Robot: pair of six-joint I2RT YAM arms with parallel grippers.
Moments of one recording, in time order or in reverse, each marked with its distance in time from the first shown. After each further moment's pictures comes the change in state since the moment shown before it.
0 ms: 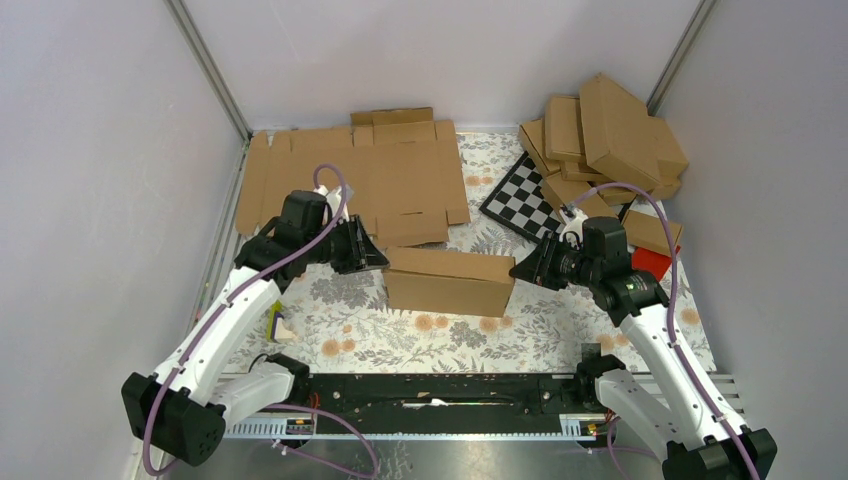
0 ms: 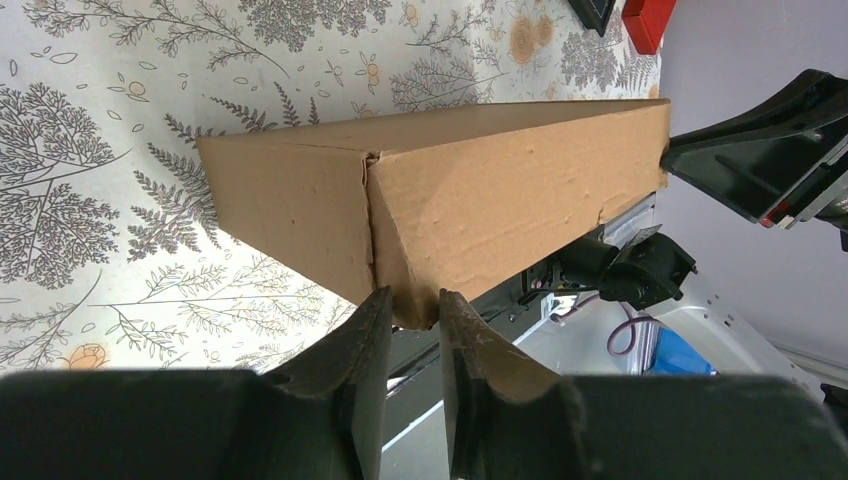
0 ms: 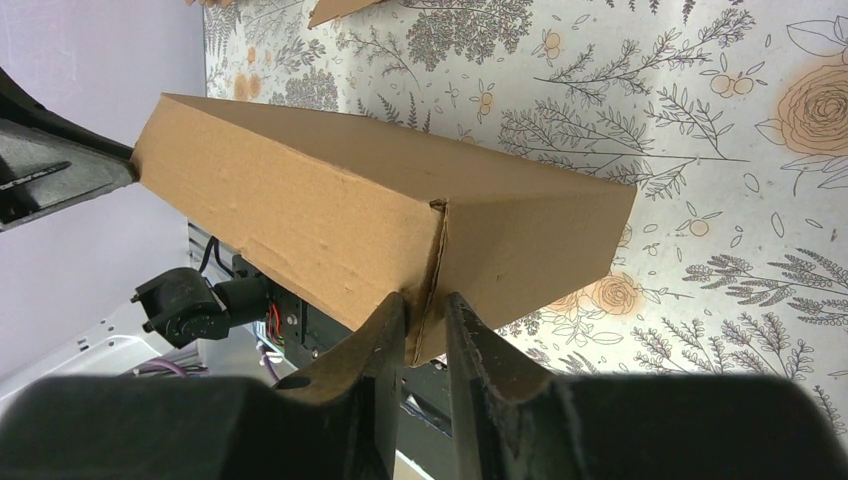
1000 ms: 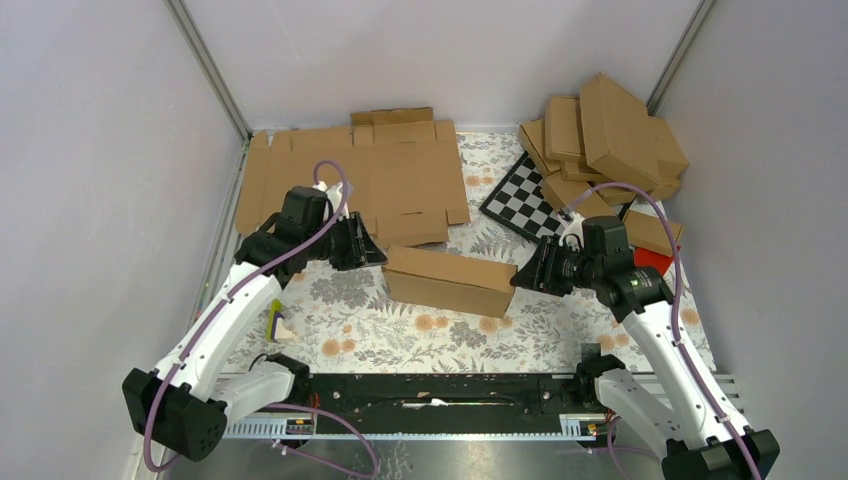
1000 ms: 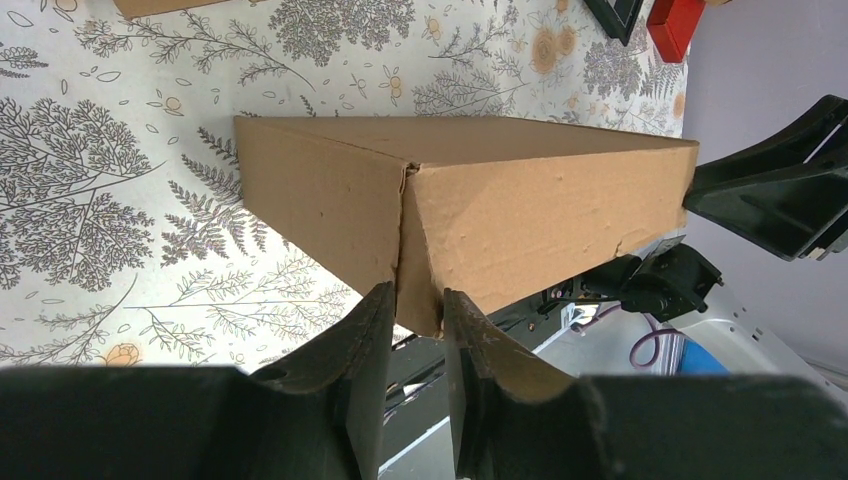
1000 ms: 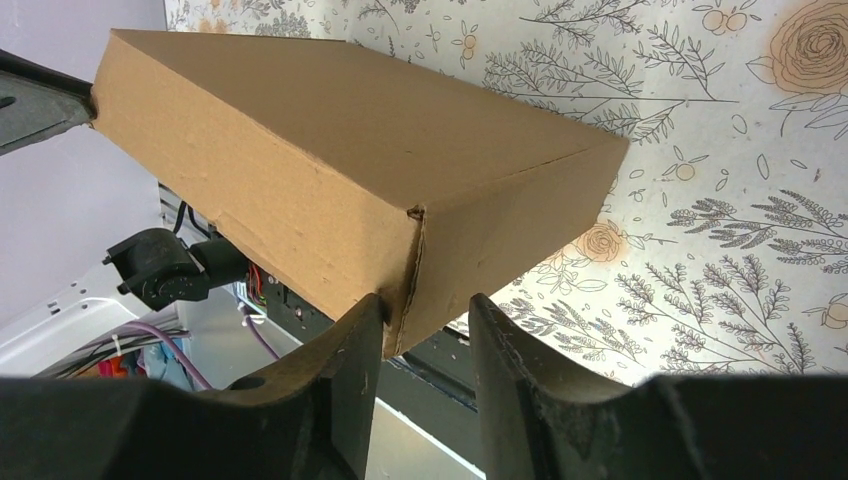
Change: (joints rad) left arm -0.001 0.022 0.041 -0.031 -0.048 0.040; right arm 0.000 0.000 0.068 -0.163 -0.019 -0.072
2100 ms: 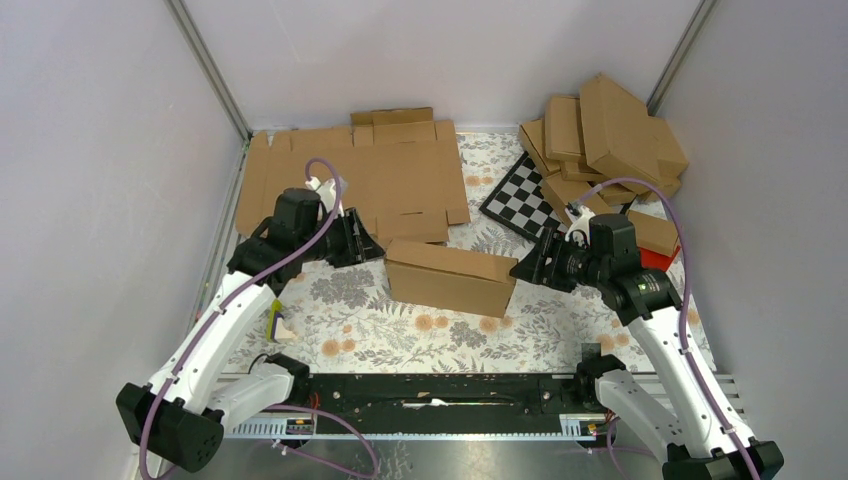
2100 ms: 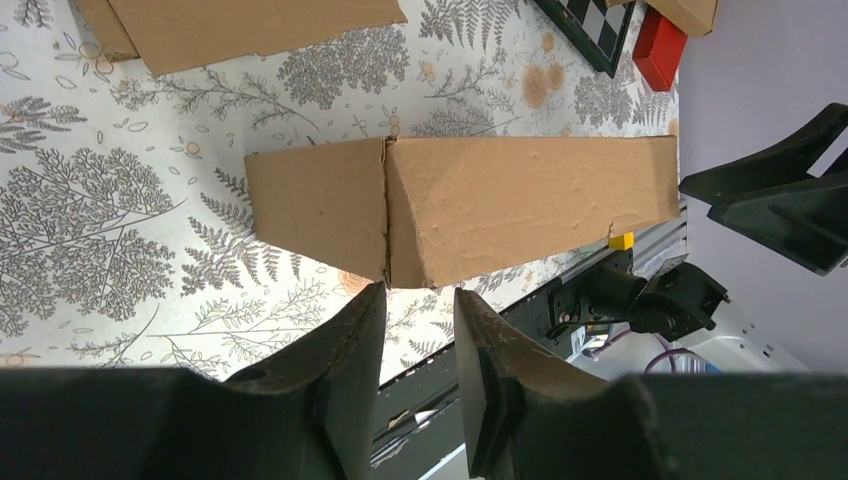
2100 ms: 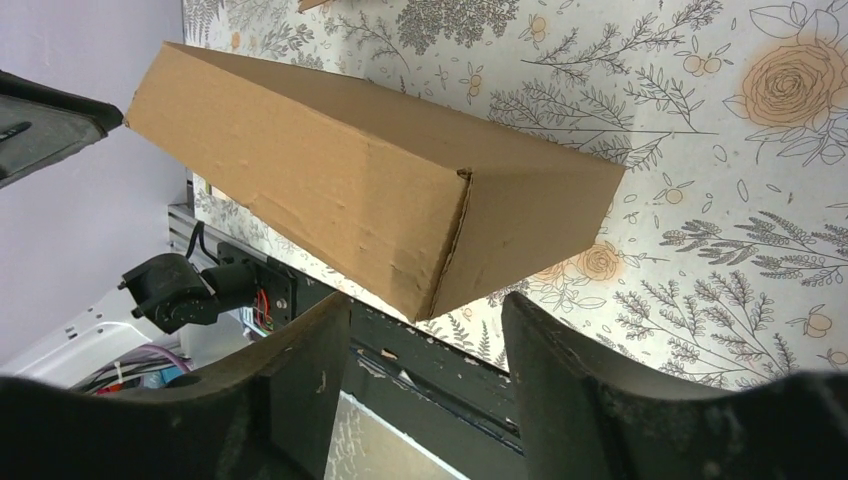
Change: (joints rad) left arm 0.003 -0.053 -0.006 0.046 -0.042 0.018; right arm 0.000 -0.030 0.043 0.001 0.045 0.018
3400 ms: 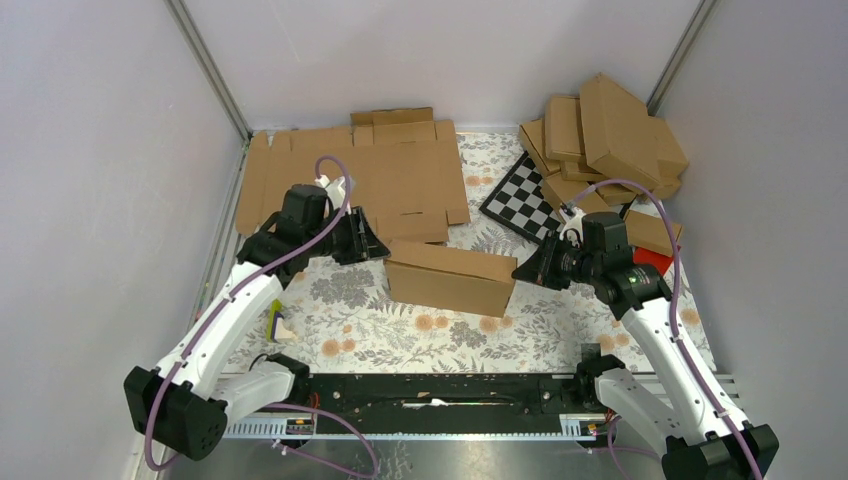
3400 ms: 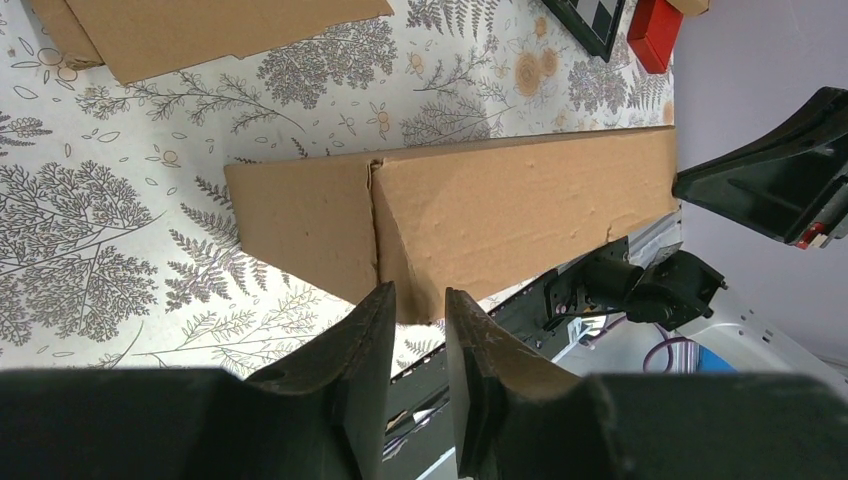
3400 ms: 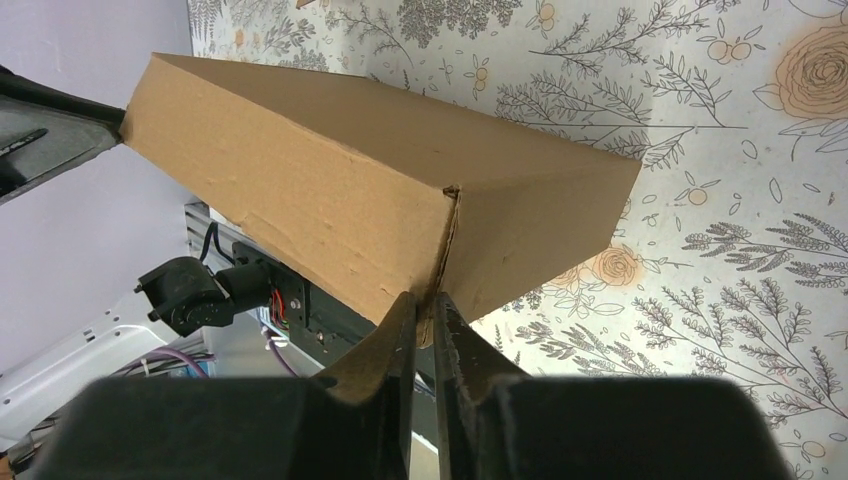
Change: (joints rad) left arm 0.000 0.055 -0.008 0.044 0.050 0.012; right arm 0.000 0.051 -0.042 0.060 -0.027 0.048
